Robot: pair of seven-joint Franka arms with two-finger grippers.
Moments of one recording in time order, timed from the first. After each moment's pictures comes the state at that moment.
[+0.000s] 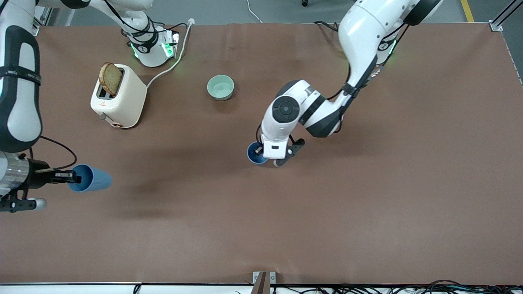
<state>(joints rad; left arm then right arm) -0.55 0.74 -0.29 -1.45 0.02 2.21 -1.51 -0.05 0.55 -0.04 -1.25 0.13 1.68 -0.10</state>
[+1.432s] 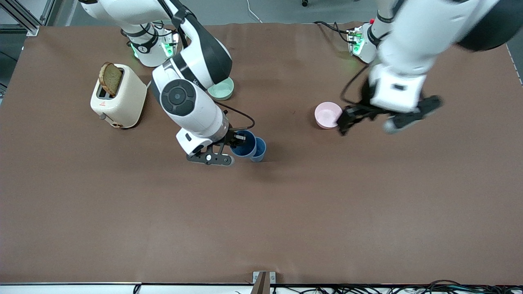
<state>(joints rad) -0.16 0.14 -0.26 -1.37 0.04 1.67 -0.82 0.62 0.54 -0.03 -1.32 0.22 1.84 0.68</state>
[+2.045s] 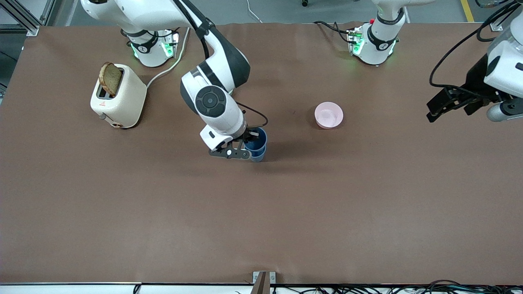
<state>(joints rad) 0.04 0.06 -0.23 -1.42 0.03 1.56 -0.31 0.69 0.56 -0.03 -1.45 0.22 1.98 0.71</state>
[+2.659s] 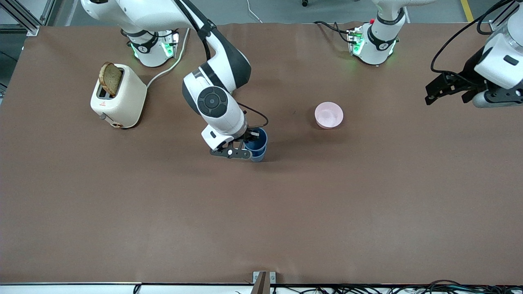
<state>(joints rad) 0.02 -0.07 -0.16 -1.62 -0.02 1.56 -0.11 0.69 0.56 -0.03 -1.47 0.22 2.01 0.71</state>
